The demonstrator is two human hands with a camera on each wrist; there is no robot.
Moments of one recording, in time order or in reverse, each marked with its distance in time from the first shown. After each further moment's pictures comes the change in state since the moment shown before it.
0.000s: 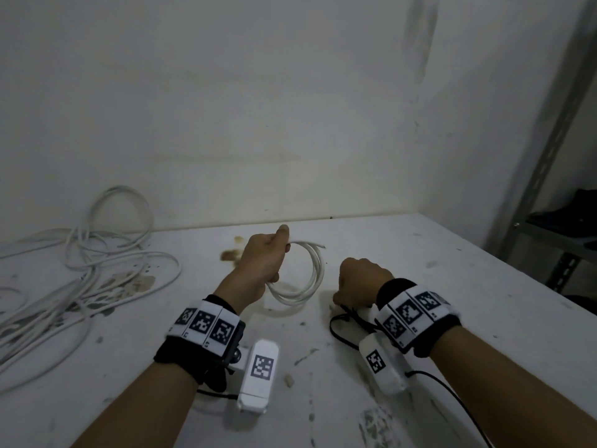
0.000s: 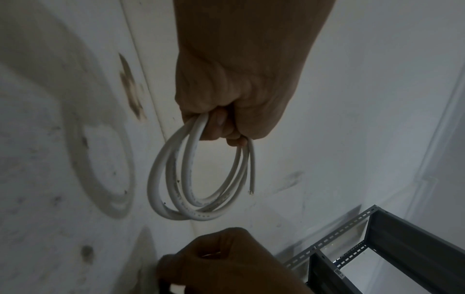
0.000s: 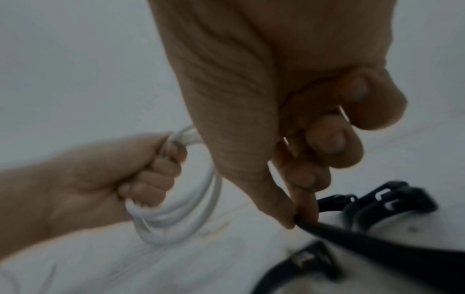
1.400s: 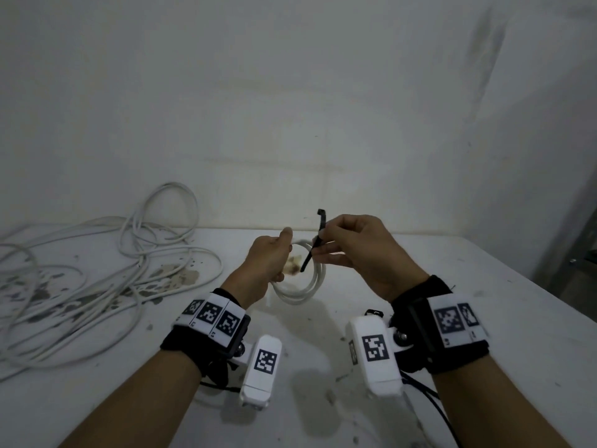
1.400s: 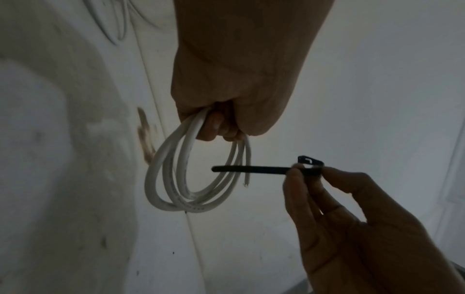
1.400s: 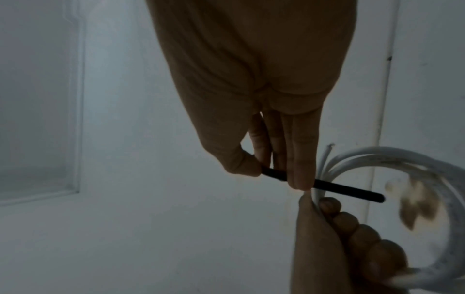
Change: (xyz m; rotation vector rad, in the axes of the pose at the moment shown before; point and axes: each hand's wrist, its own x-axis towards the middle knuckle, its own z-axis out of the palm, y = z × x) left_hand 0.005 0.001 -0.061 0.009 0.113 -0.062; right_hand -0.028 -0.085 -0.047 1.319 0.119 -0.395
